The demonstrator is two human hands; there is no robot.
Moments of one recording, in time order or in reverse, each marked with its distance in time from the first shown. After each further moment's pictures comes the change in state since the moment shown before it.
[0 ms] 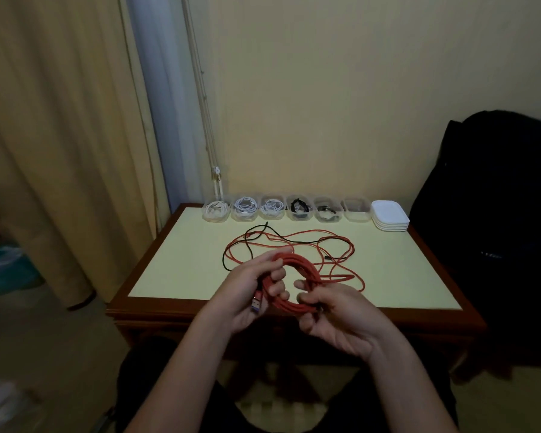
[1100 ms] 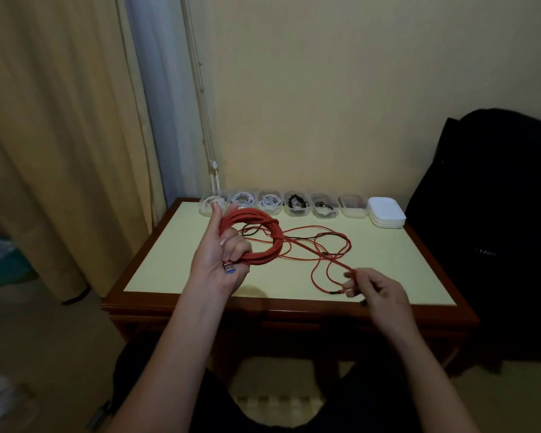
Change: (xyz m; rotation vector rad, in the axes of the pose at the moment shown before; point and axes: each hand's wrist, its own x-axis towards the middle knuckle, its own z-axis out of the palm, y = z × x) left_hand 0.007 0.042 -0.005 -0.609 0.240 0.244; right_hand 0.001 -0.011 -0.084 -0.890 0.539 -0.667
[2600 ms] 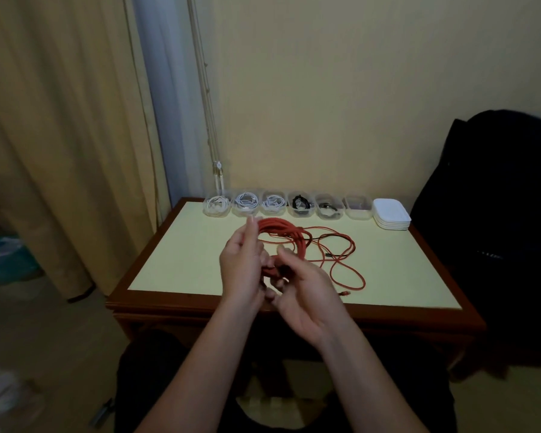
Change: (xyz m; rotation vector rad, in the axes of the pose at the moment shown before) left_hand -0.003 -0.046 -0.008 0.572 0.075 0.365; right_hand -0.025 -0.097 0.101 1.020 -0.458 0.408
